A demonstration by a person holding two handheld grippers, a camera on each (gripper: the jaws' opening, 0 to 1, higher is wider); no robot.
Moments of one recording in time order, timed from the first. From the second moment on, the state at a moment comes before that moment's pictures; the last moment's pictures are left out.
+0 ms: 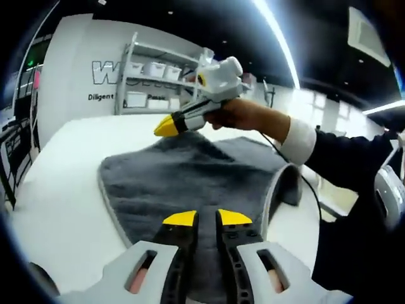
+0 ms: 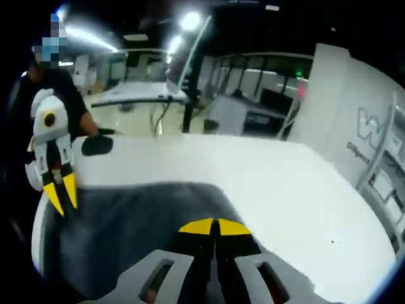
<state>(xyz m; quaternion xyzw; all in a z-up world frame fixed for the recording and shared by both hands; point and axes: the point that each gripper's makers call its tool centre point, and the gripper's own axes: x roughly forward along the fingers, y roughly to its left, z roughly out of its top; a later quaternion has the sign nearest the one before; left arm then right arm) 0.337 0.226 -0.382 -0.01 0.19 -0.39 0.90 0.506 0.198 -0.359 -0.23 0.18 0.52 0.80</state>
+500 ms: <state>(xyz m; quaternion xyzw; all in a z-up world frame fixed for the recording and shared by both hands) 0.327 0.225 -0.404 0.03 0.26 -0.39 0.88 0.515 0.224 -0.398 -0.22 0.22 0.53 0.78</state>
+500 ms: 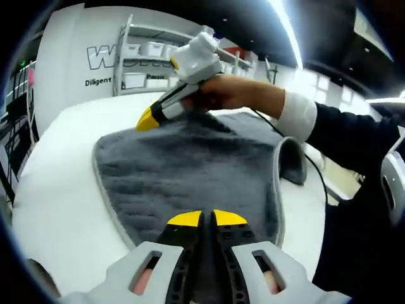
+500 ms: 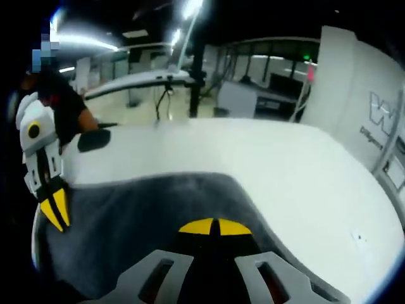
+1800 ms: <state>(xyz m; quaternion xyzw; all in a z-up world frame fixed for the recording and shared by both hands) 0.289 0.286 -0.415 0.03 0.36 -0.31 0.88 0.538 0.291 -0.415 -0.02 0.29 0.44 0.85</state>
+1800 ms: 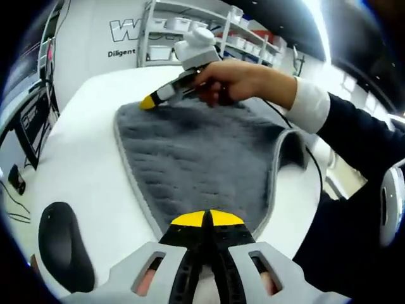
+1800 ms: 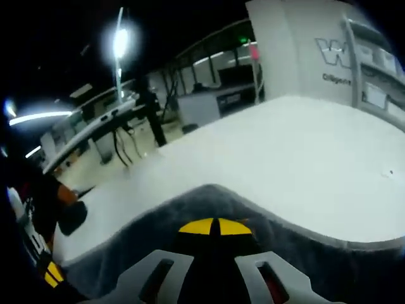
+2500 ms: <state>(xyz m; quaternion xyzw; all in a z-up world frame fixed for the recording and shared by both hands) 0.293 0.307 -0.415 0.06 0.36 -0.25 0.89 0.539 0.318 -0.411 -0.05 0.23 0.43 0.87</state>
